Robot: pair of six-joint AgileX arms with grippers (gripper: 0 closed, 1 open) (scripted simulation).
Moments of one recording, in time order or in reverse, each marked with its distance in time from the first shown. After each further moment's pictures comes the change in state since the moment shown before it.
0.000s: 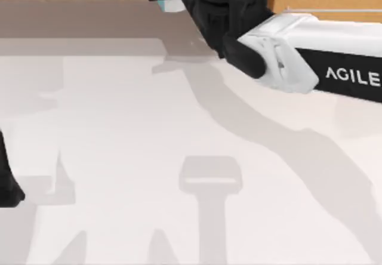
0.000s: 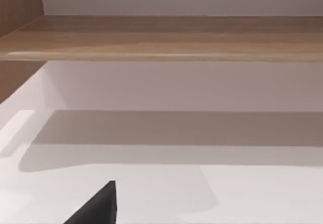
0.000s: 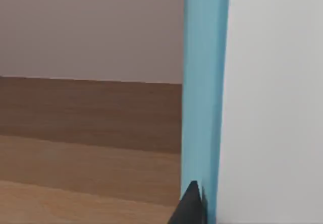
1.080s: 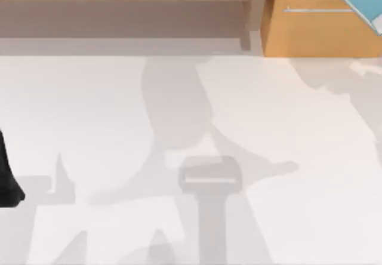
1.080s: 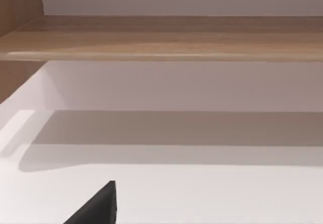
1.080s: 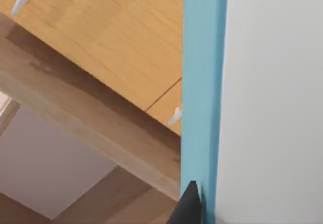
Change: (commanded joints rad) left arm 0.000 0.000 0.000 0.000 0.000 0.000; right arm -0.766 -0.794 -0.812 0.084 -0.778 0.726
